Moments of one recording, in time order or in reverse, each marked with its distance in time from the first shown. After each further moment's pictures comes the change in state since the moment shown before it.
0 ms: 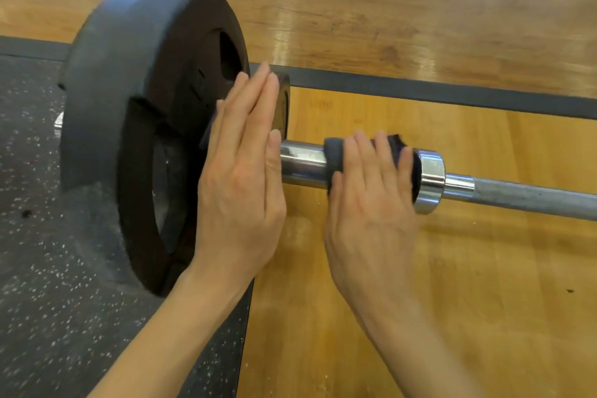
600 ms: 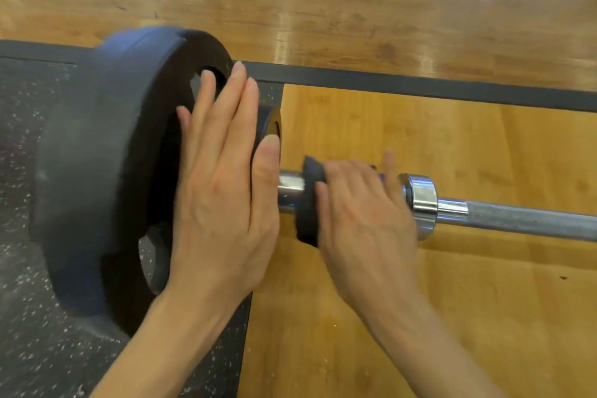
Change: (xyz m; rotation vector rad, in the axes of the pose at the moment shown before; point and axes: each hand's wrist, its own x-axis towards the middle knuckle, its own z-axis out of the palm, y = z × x) left_hand -0.013 0.024 -0.033 0.074 -0.054 -0.045; right_hand -0.016 0.001 -0.024 0.014 -0.150 -0.107
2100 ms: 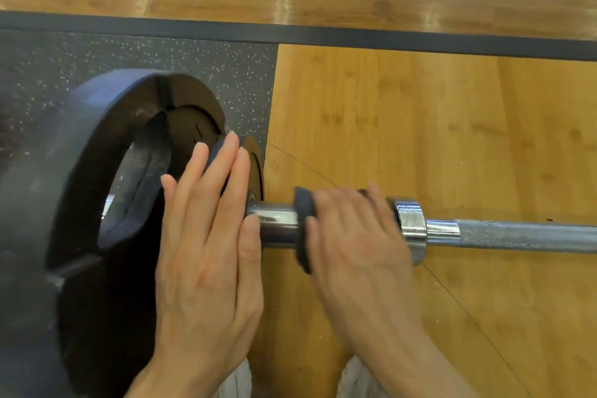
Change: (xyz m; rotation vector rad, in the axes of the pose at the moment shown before) left_hand -0.103 0.026 -0.035 0.096 -0.116 -0.002; right_hand -0.095 -0.013 -0.015 0.077 -0.071 -0.002
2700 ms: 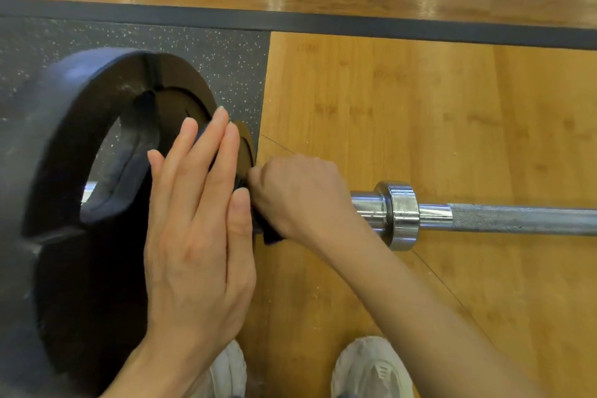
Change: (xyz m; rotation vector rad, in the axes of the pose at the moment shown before) left_hand 0.011 0.000 0.006 -0.007 0.041 -0.002; right_hand 0.081 -0.027 -0.020 -0.046 -0.512 -0.109
